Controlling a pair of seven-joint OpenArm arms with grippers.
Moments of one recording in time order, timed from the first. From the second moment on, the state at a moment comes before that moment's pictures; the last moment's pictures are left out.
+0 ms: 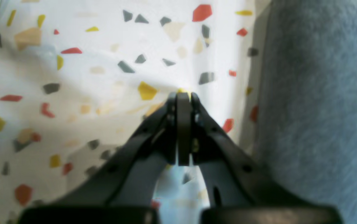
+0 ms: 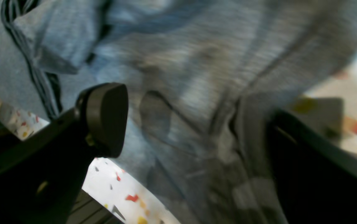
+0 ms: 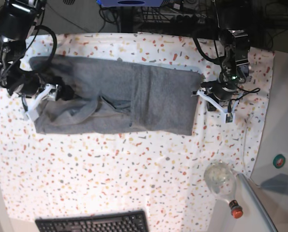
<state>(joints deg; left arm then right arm) 3.6 -6.9 -12.9 66.3 -5.7 -14.9 22.1 1.0 6.6 27.9 64.4 31.0 40.1 -61.1</state>
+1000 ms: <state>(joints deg) 4.6 -7.1 -8.5 66.7 -6.3 -14.7 20.6 -3.9 1.2 15.4 95.4 29.5 34.0 -68.5</state>
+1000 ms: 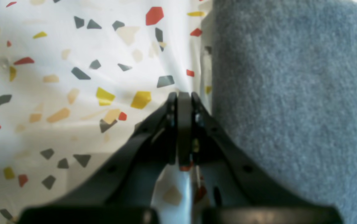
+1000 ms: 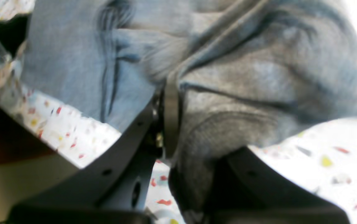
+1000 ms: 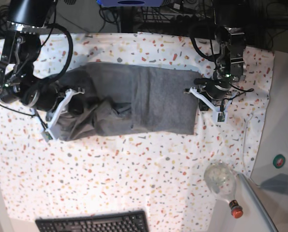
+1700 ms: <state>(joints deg) 4.8 -7.1 -8.4 66.7 -6.7 -15.0 20.6 -4.7 -5.5 -13.9 99.8 29.8 15.8 -59.0</state>
